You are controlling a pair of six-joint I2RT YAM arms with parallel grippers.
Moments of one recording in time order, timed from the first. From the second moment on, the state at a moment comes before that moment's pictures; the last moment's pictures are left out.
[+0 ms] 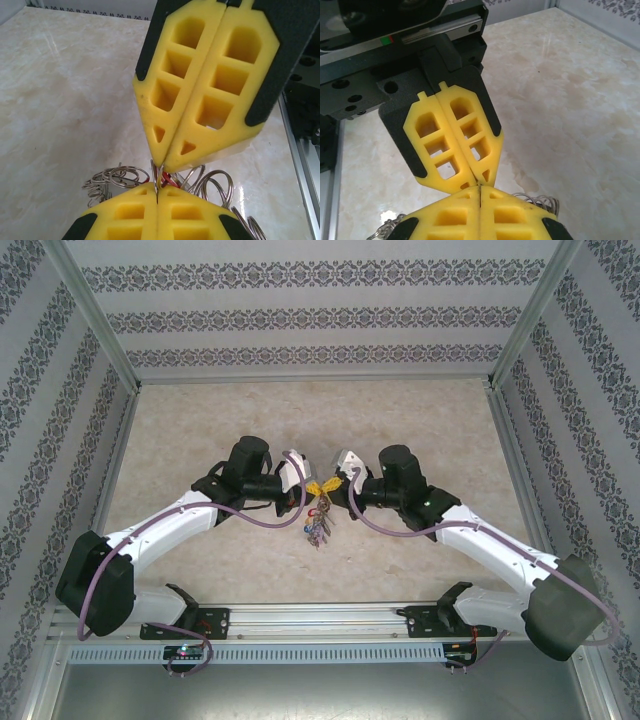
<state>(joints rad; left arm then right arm) -0.56 1.34 0.87 -0.11 0.68 0.38 0.63 1.17 0.76 -0.07 -0.52 -0.16</state>
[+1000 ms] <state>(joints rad) -0.56 1.34 0.86 -0.05 0.65 0.38 0.65 1.14 0.79 -0.12 -0.32 -0.07</state>
